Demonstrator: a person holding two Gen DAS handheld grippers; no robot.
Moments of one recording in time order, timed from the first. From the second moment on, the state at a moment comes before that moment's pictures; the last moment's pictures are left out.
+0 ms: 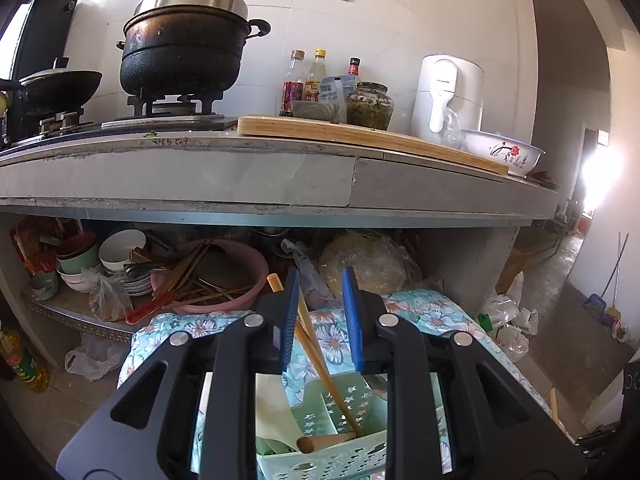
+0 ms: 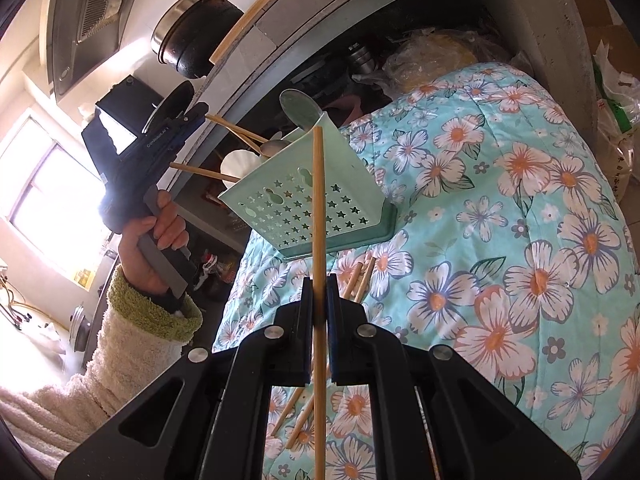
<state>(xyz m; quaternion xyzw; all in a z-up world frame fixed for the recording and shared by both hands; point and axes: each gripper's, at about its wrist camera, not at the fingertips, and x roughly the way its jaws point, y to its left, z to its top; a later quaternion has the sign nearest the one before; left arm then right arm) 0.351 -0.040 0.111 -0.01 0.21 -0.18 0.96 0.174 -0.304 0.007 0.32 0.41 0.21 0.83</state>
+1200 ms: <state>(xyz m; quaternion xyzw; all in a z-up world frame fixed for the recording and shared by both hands) 0.355 -0.035 0.128 -0.04 0.20 -0.21 0.96 0.189 -0.302 0.000 0.32 0.43 0.20 0.82</state>
